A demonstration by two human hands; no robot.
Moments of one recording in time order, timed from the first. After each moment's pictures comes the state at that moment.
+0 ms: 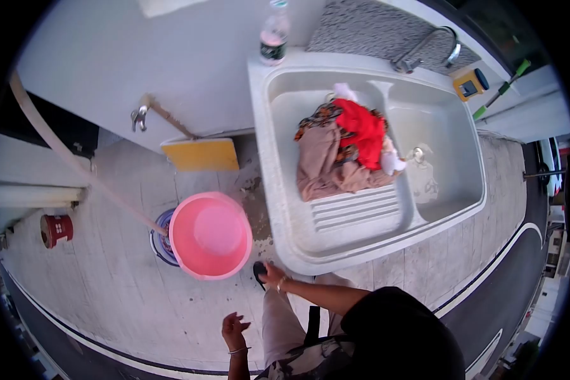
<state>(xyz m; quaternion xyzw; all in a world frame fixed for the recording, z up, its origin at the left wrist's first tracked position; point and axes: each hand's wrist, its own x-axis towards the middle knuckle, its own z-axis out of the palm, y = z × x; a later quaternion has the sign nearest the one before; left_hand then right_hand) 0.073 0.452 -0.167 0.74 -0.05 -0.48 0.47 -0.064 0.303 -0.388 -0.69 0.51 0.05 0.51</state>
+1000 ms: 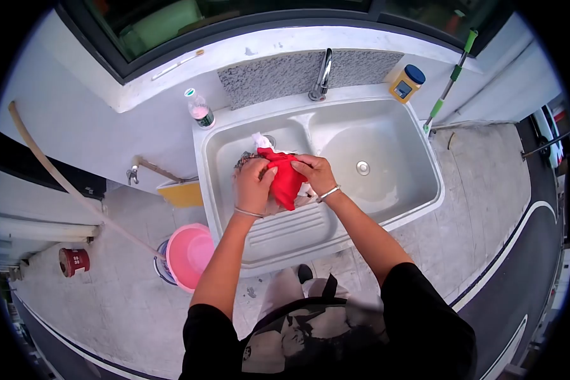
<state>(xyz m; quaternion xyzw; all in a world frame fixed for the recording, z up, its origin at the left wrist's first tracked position) -0.134 -0.031 0.049 0.57 -0.66 -0.22 0.44 -0.314 -0.059 0.030 -0.54 0.46 -0.45 0.54</state>
